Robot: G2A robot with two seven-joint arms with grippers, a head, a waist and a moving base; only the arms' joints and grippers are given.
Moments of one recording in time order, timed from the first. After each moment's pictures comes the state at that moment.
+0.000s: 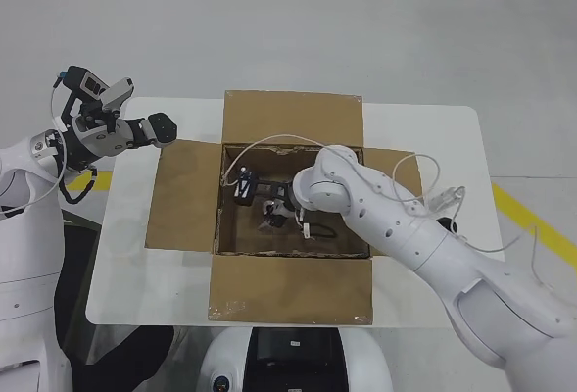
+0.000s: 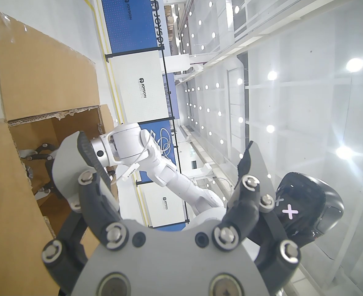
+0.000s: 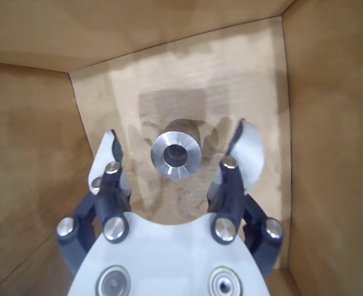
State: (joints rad) left arm 0.90 -1.04 -1.67 -1.48 -0.59 0.13 -1.22; right arm -0.36 -1.44 0.43 -1.07 -0.72 -0.57 0.94
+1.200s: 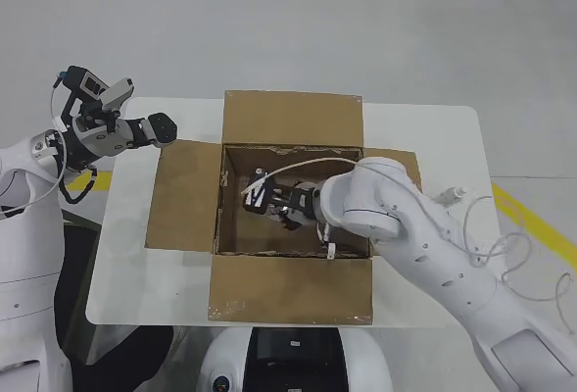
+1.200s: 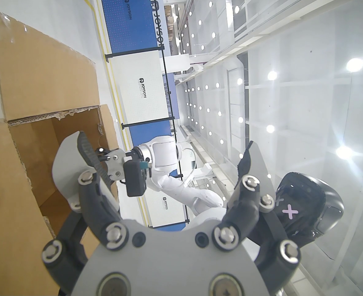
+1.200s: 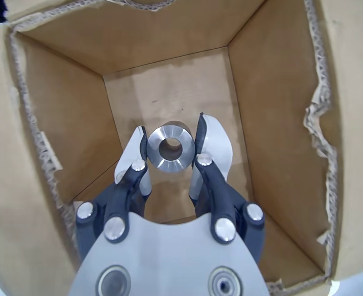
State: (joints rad) left arm 0.90 -1.04 -1.67 -1.48 -0.59 0.13 -1.22; right arm -0.64 -1.27 0.77 -1.73 -0.86 -0.47 1.20
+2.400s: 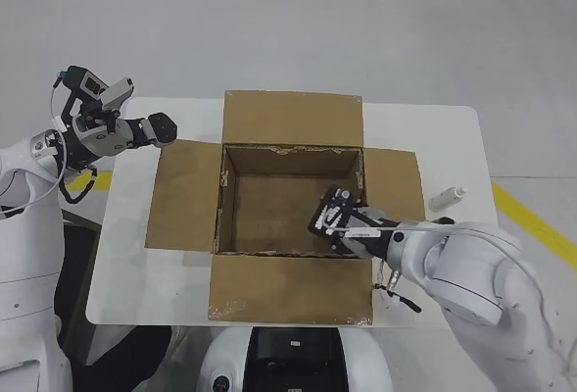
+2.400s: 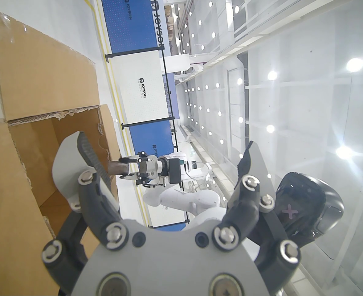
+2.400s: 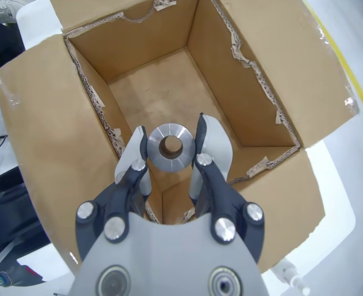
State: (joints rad) left arm 0.90 -1.04 -1.67 -1.48 -0.59 0.13 -1.22; right arm -1.10 -1.14 1.18 -2.26 -0.95 -0.41 1.20
